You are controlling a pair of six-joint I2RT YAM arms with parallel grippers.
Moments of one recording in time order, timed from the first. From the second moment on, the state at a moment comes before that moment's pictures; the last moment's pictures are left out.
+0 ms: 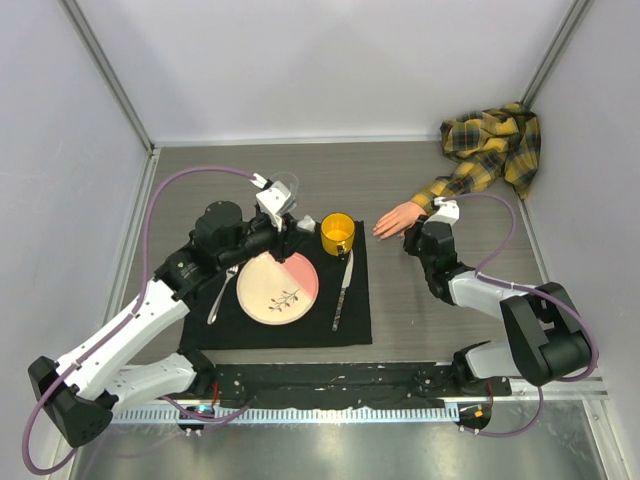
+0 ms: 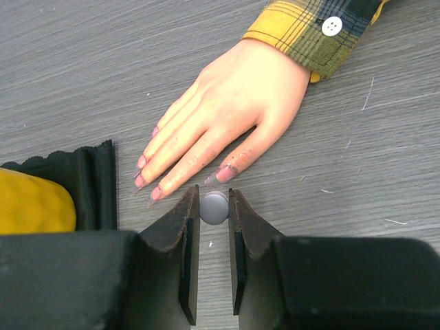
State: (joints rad) left arm -0.71 0.99 0.98 -0.21 0.23 -0.02; right arm 0.33 1.36 0.45 0.50 0.30 0.43
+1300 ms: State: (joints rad) left arm -0.71 0.99 0.98 -0.21 0.26 -0.02; right arm 0.30 1.48 0.50 0.55 0.30 0.44
